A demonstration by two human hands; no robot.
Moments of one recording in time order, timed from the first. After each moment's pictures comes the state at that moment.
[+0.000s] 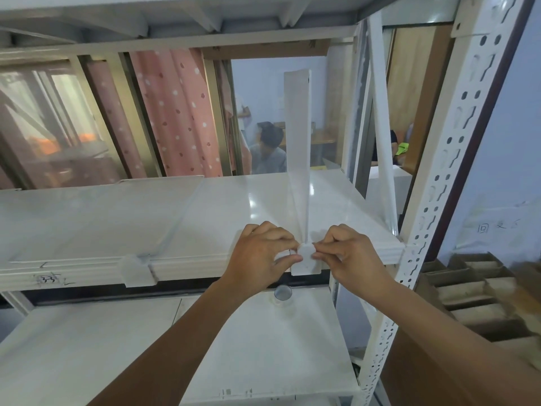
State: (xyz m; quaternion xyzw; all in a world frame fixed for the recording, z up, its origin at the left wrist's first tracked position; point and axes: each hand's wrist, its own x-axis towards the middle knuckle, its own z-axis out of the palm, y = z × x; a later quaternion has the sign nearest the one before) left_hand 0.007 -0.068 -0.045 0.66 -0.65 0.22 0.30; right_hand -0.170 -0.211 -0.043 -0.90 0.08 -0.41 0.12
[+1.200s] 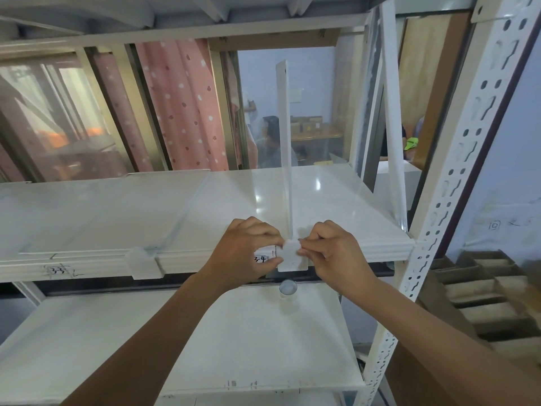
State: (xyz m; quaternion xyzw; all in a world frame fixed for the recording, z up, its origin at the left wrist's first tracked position) left_hand 0.040 -0.036 -0.036 0.66 -0.68 0.20 0.25; right_hand -0.137 -0.188 -0.051 -0.89 0.06 -0.43 0.11
